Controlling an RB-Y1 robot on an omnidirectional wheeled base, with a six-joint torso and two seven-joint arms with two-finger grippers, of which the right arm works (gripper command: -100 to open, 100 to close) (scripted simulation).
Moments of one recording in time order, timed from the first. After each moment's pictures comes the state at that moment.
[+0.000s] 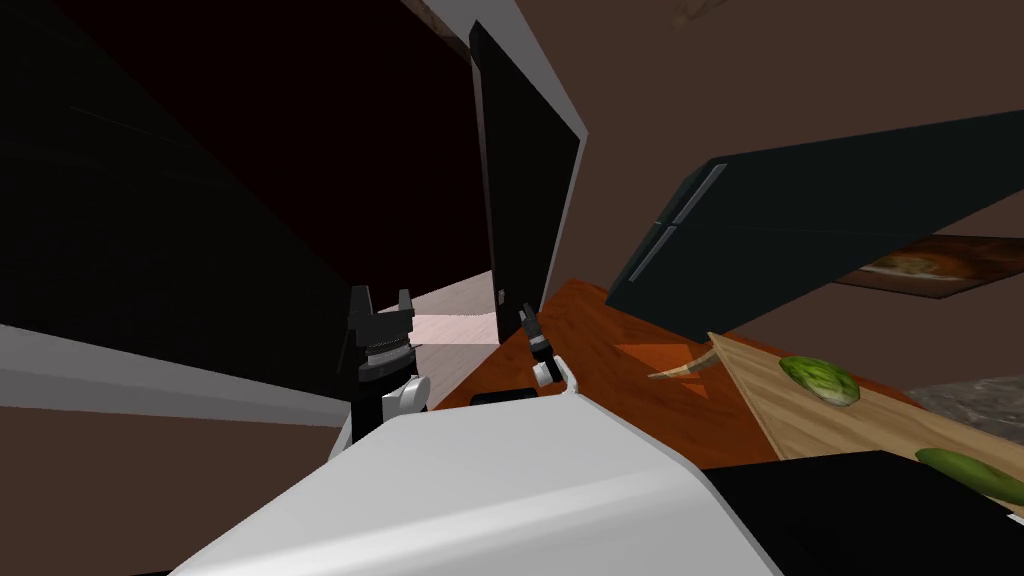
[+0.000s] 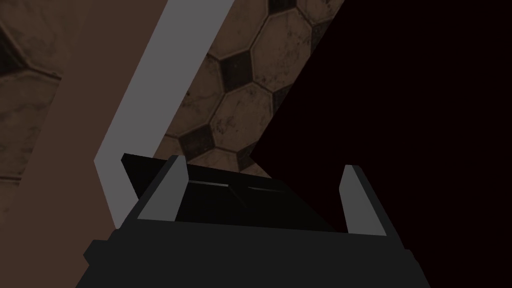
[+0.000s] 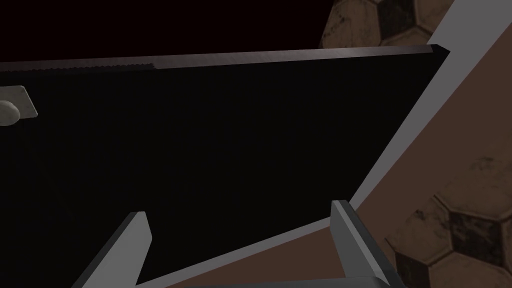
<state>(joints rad) 0.16 -0.09 0.25 -1.55 0.14 -0.62 -0.15</state>
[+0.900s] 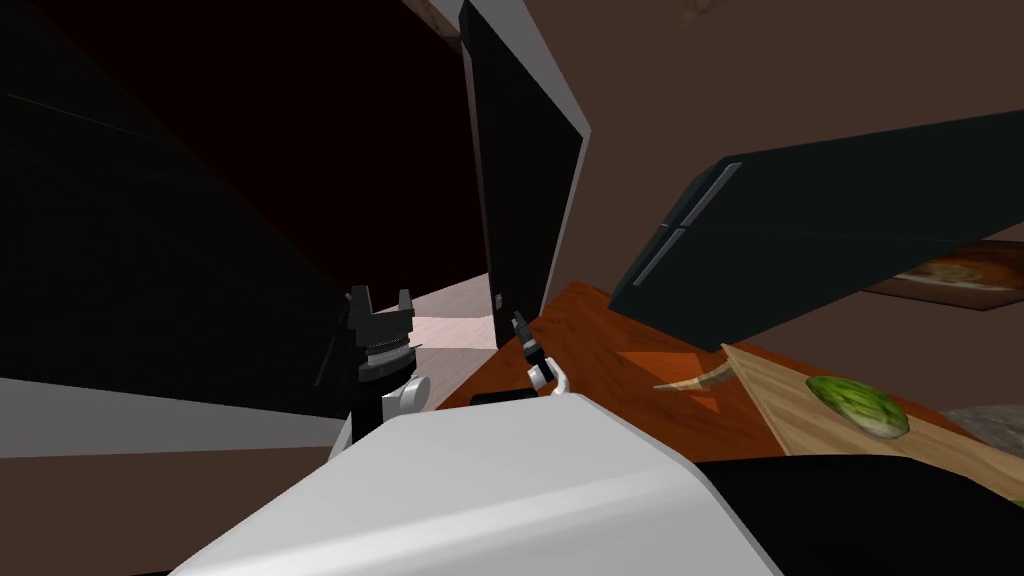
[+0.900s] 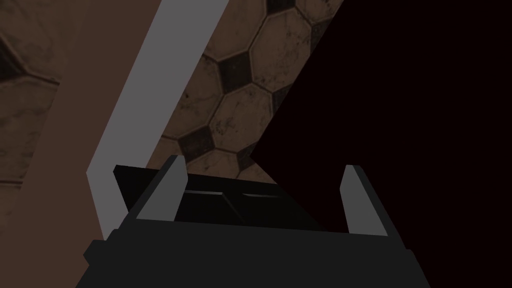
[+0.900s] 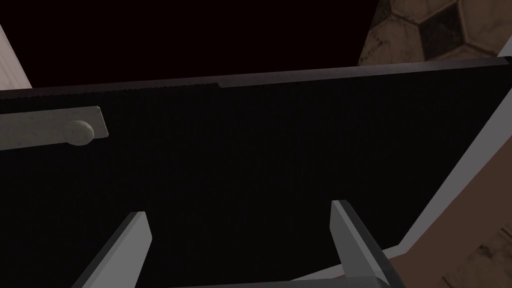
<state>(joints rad) 0.06 -0.08 0.31 -1.30 0.15 -0.68 -0.17</state>
